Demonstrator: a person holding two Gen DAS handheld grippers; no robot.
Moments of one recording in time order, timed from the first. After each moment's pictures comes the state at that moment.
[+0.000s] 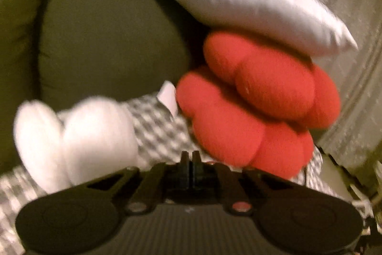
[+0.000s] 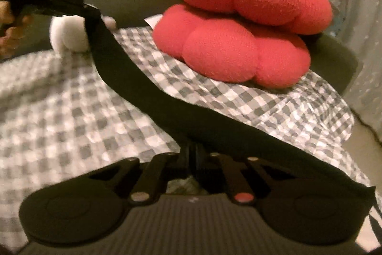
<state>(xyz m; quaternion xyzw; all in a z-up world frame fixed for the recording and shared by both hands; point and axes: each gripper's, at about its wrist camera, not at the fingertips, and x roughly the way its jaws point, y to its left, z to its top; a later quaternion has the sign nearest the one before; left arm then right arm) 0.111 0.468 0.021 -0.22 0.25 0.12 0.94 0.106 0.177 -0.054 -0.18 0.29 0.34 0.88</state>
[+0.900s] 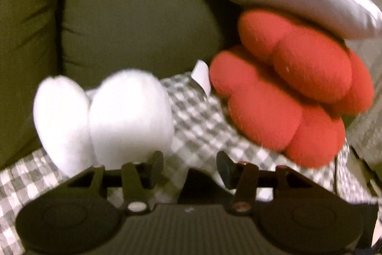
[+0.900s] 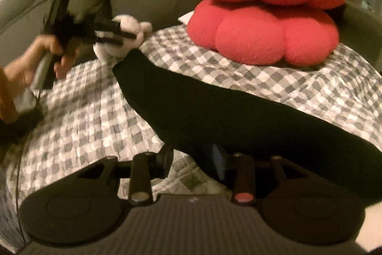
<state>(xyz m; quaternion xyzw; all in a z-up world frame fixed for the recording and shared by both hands) 0.104 0.484 -0.025 -0.20 0.30 0.14 0.92 0.098 0.144 -0.046 -0.10 0.34 0.43 0.83</state>
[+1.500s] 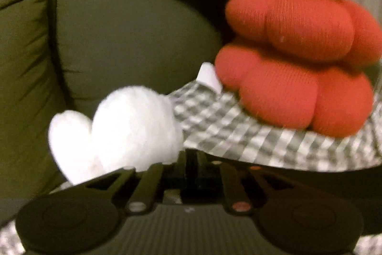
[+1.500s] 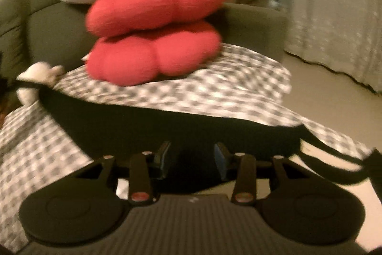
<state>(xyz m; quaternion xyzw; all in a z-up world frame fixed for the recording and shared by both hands) 0.119 0.441 -0.025 -0.02 0.31 0.22 0.93 0.117 0.036 -0.043 -0.03 0.30 0.23 0.92</state>
